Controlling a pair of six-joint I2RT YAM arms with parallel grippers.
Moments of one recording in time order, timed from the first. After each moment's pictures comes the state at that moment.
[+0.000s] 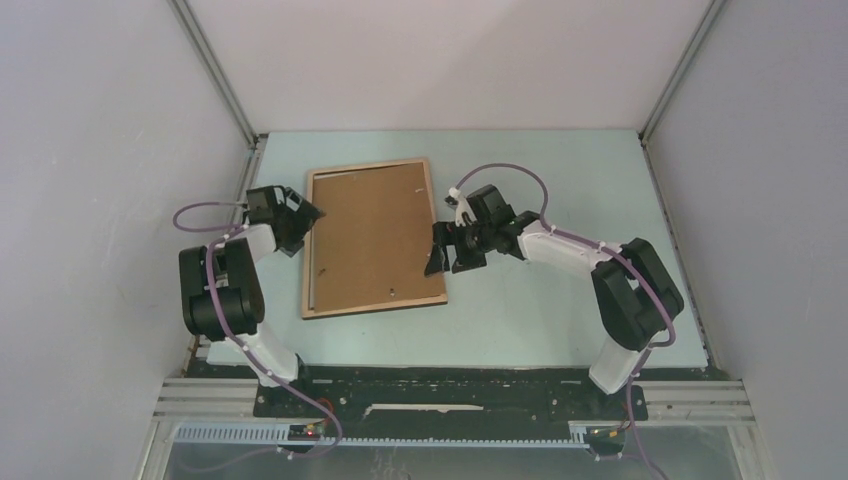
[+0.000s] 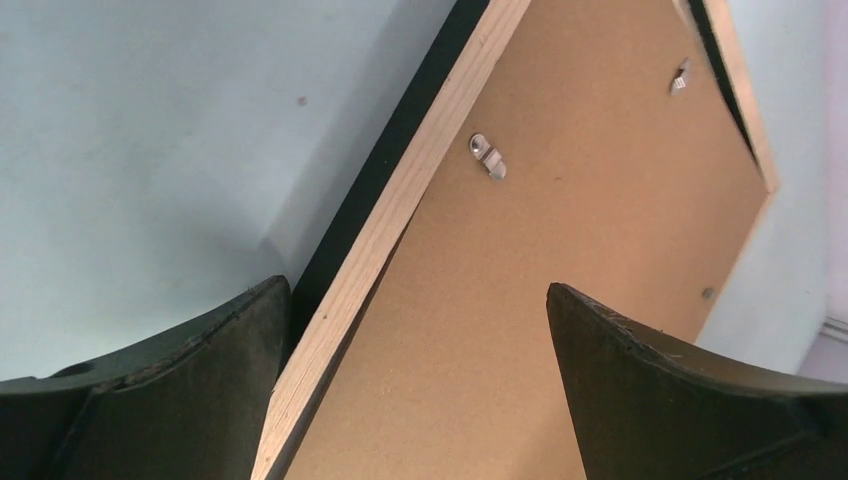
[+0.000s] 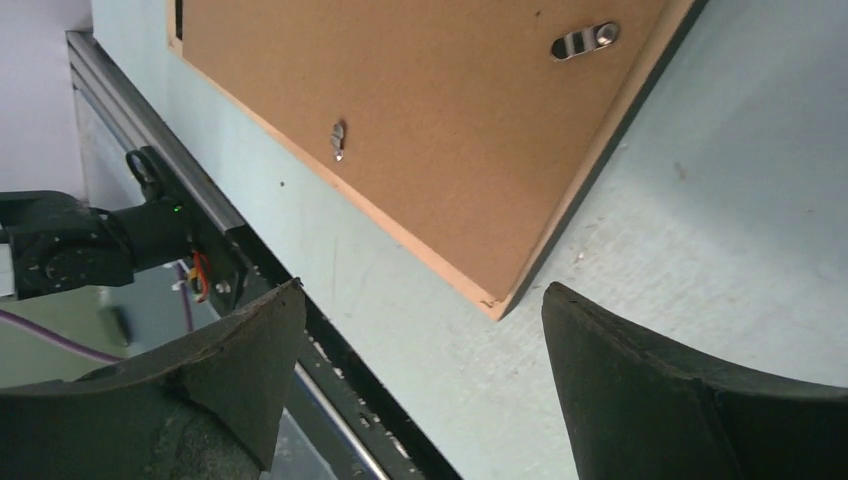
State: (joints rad) left arm 0.20 1.70 0.91 -0.04 0.16 -0.77; right arm 0.62 1.72 1.13 -0.29 -0.51 0.43
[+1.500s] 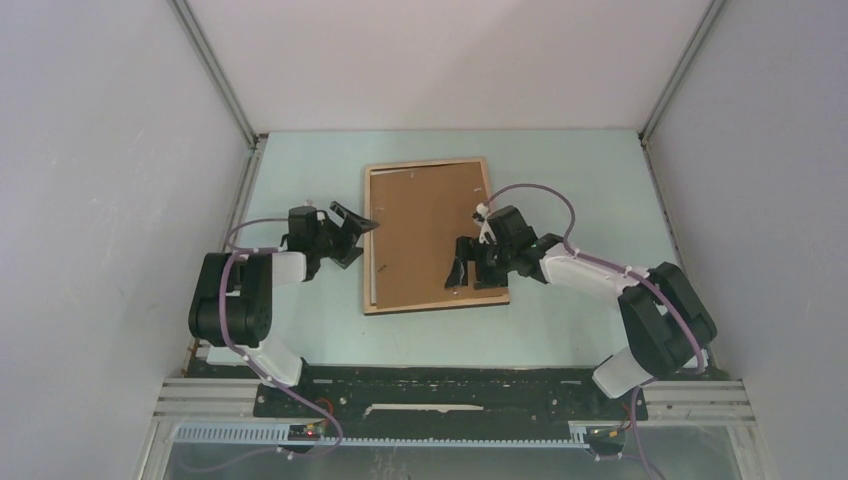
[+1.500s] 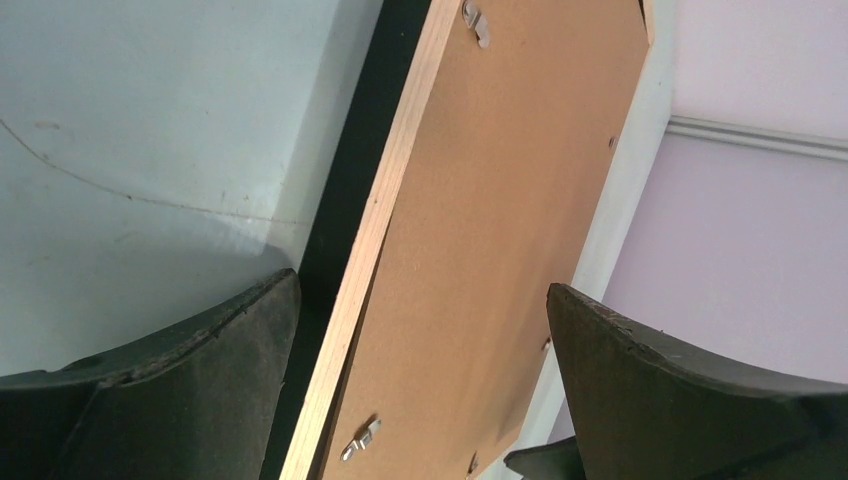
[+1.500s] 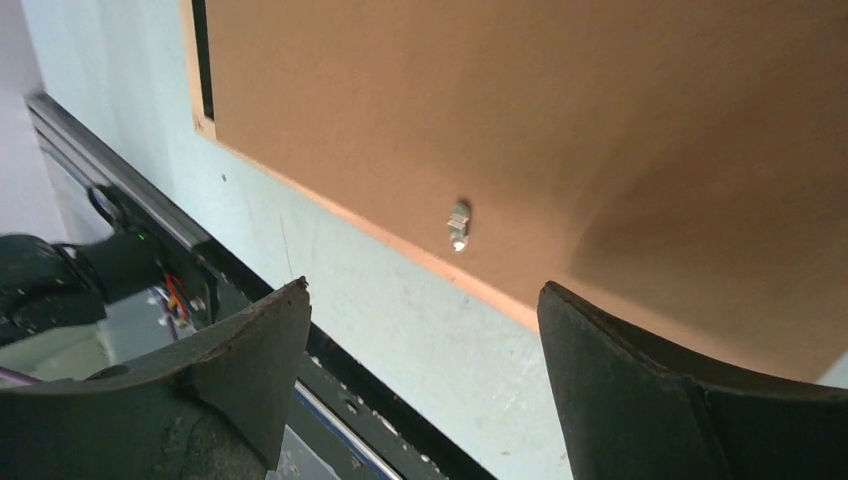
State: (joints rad) left arm -0.03 1.65 0.65 0.36 0.41 -1.04; right arm 0.58 1.56 0.89 -0.22 -0.42 0.58
